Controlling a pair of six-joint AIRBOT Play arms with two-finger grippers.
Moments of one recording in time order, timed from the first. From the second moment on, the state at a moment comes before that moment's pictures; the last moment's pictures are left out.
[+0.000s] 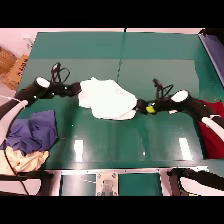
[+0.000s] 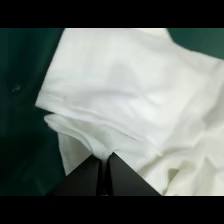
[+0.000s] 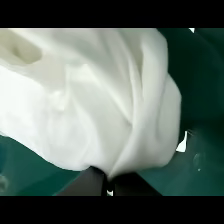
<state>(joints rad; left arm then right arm) -0.10 -1.52 1.08 0.73 -0.63 -1.23 0.13 -1.28 0.82 -0.77 0.86 1.38</state>
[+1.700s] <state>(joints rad) -0.10 -1.24 1.15 0.79 -0.91 -1.12 -0.15 -0.91 0.76 -0.74 0.88 1.32</state>
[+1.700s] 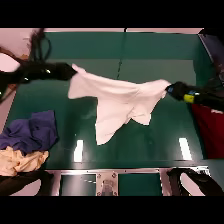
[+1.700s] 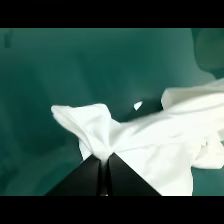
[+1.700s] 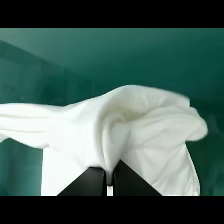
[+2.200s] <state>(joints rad) -0.10 -1.50 1.03 0.63 -0.94 -1.07 -0.26 -1.23 0.86 -0.74 0.88 1.25</state>
